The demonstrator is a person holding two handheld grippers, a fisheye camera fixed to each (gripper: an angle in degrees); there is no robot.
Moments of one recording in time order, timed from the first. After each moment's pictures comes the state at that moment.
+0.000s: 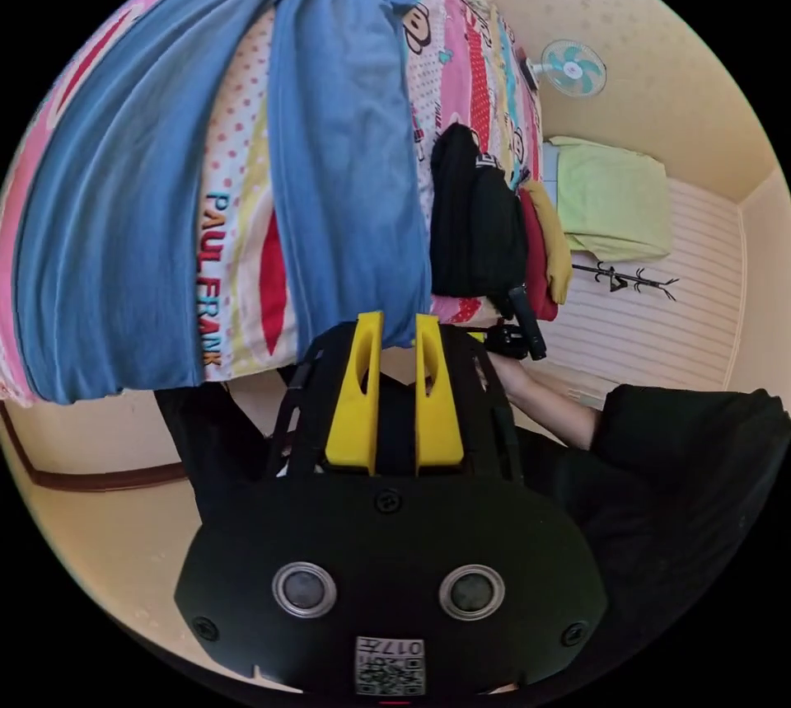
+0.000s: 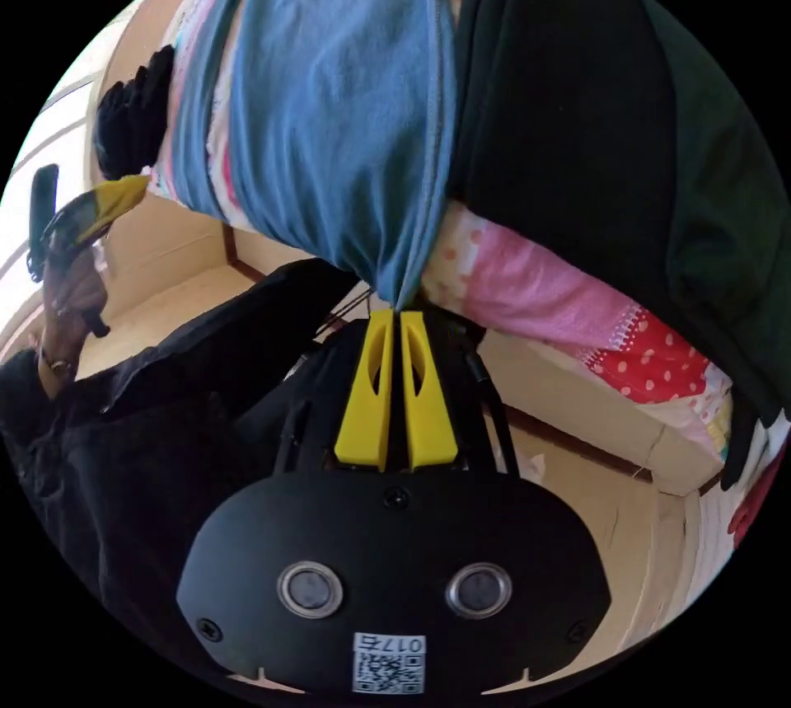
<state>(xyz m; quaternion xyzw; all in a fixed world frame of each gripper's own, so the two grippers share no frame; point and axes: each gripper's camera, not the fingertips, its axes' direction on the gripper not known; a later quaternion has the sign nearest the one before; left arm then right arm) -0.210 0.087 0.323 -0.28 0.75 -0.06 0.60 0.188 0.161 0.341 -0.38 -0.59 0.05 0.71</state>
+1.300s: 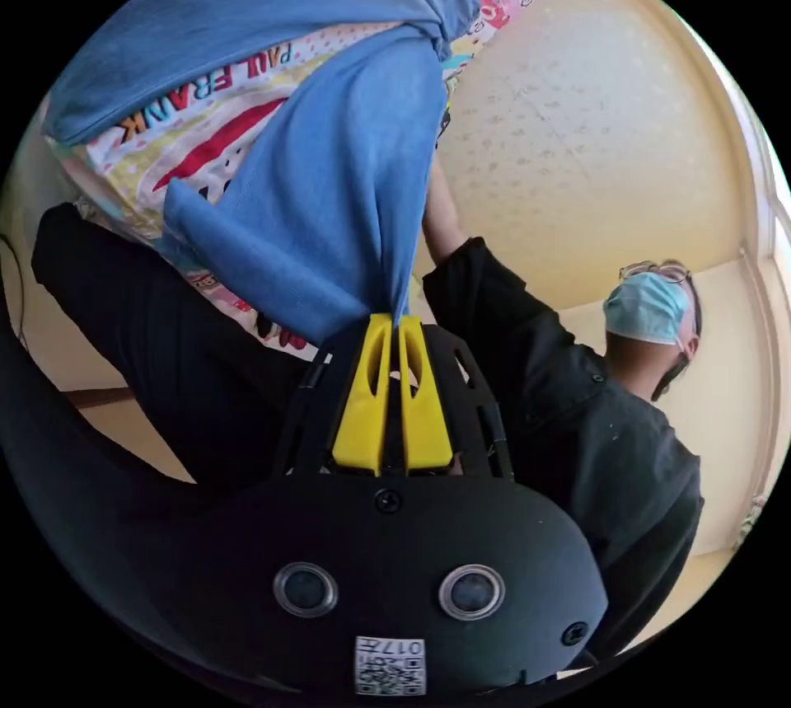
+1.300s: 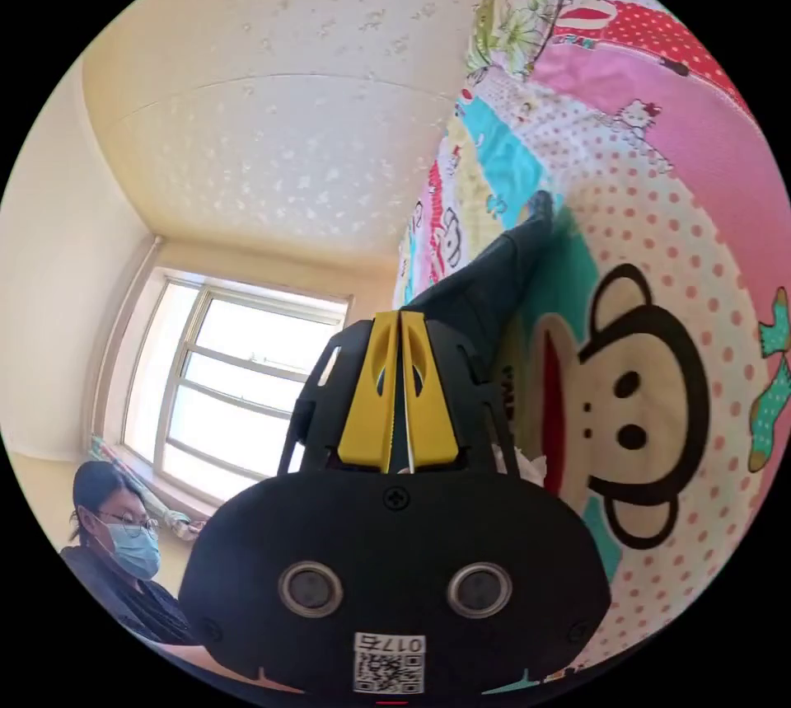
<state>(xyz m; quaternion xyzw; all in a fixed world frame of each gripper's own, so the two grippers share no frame) -0.454 0.313 0.429 -0.23 0.88 -0.40 0.08 0.386 -0.246 0.527 0.06 -0.70 0.43 0.56</state>
